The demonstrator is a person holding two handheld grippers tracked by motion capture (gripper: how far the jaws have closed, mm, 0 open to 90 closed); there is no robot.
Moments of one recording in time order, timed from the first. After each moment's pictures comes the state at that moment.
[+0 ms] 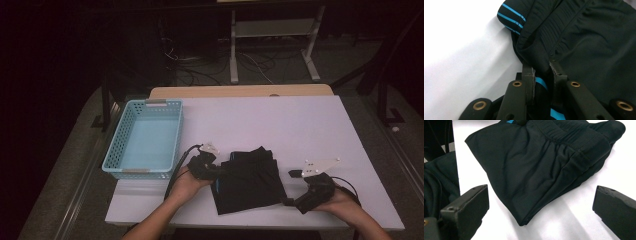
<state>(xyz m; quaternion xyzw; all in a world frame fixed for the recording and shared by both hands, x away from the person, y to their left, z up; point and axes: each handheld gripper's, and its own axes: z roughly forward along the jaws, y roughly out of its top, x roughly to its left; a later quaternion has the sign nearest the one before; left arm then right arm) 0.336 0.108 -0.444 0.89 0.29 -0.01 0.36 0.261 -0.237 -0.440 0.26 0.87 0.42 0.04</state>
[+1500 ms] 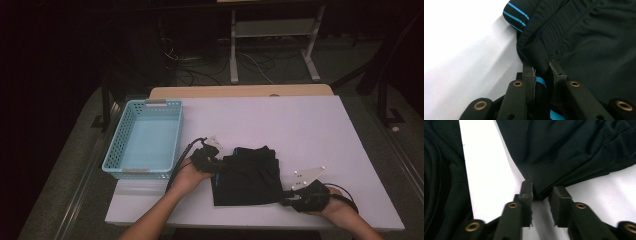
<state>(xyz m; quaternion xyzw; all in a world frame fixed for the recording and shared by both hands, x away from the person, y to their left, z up) 0.356 0.100 -0.441 0.90 0.27 0.00 0.35 0.248 -0.219 -0.446 0.20 0.92 0.34 0.04</state>
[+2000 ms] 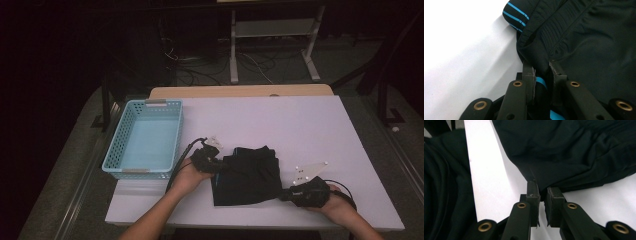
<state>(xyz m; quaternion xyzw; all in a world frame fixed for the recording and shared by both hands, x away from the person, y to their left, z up) 0.356 0.100 -0.441 0.90 0.27 0.00 0.35 0.253 -0.219 -0.437 0.21 0.91 0.37 0.03</state>
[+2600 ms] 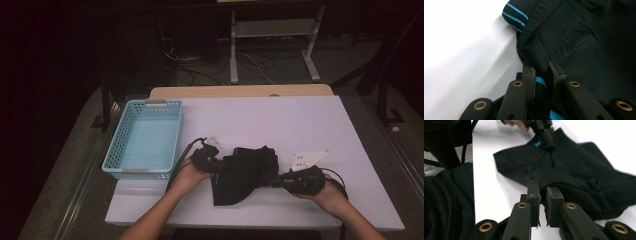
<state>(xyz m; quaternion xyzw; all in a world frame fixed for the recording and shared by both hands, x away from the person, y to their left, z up) 0.357 0.101 -0.442 0.90 0.27 0.00 0.35 0.271 -0.207 -0.410 0.20 0.87 0.45 0.04</state>
